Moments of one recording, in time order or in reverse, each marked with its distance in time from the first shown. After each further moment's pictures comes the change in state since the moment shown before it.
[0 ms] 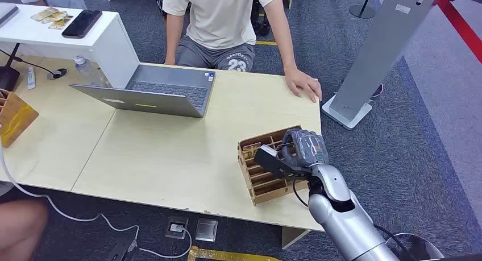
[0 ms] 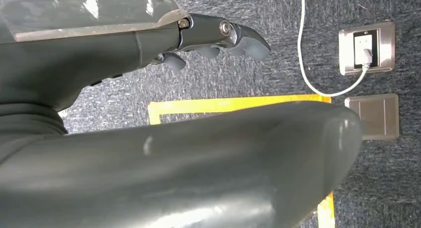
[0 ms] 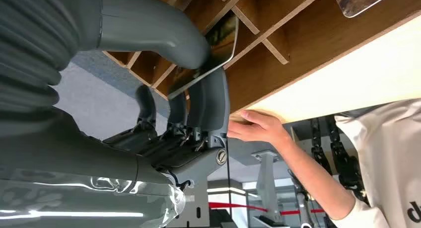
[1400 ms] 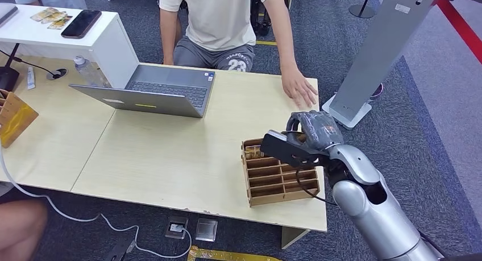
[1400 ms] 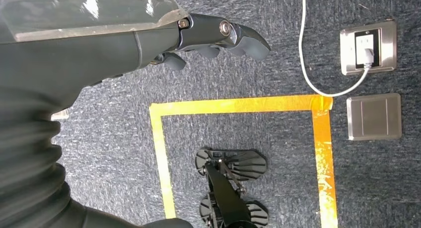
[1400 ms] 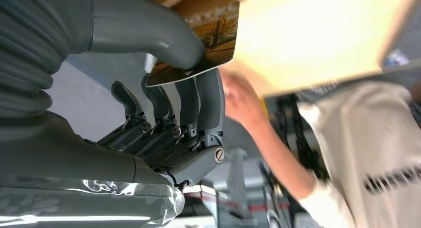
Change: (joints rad) left arm 0.006 0.007 -0.002 0.000 0.005 -0.012 -0.006; right arm -0.058 -0.132 -0.014 -0.407 -0.148 0.356 0.101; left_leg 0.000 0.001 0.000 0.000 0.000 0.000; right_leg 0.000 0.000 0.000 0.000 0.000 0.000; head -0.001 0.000
